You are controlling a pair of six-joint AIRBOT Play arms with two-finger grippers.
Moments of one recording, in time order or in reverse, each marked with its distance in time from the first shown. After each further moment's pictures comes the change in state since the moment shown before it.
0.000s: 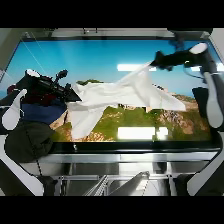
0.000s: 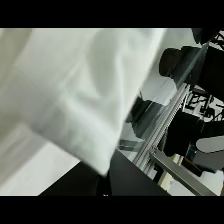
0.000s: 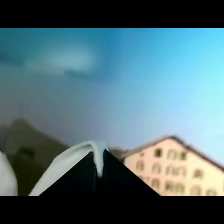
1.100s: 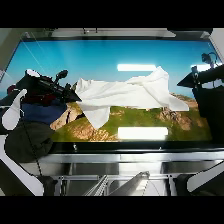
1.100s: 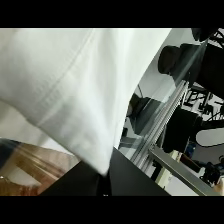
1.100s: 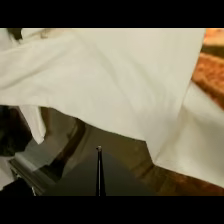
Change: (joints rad) left arm 0.000 0.000 0.000 0.000 -0.018 0.000; right arm -0.251 0.086 -0.218 0.038 0.612 -0.116
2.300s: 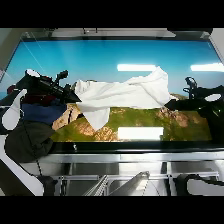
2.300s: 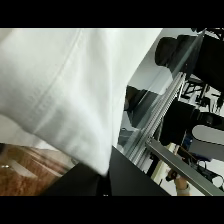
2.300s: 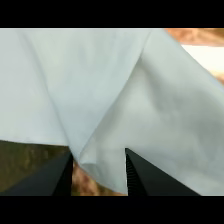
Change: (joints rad) left arm -0.001 0.000 0.000 0.000 -0.027 -0.001; right arm 0.154 0.465 -0.950 -0.048 -0.950 -0.600
